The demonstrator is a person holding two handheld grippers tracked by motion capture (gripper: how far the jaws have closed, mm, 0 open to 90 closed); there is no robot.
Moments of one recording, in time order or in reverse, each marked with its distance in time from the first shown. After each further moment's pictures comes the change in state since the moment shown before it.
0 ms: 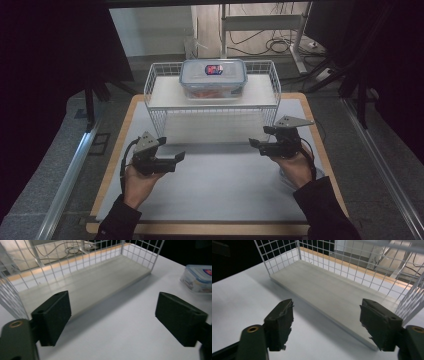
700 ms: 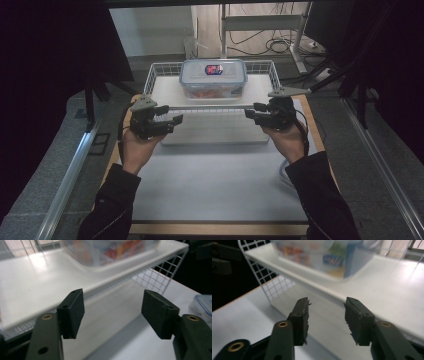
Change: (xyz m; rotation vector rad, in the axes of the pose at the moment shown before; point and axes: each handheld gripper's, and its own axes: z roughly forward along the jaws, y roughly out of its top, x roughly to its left) left arm 0.029 0.084 0.001 -0.024 0.030 0.002; right arm -0.004 0.076 0.006 -0.043 -0.012 0.033
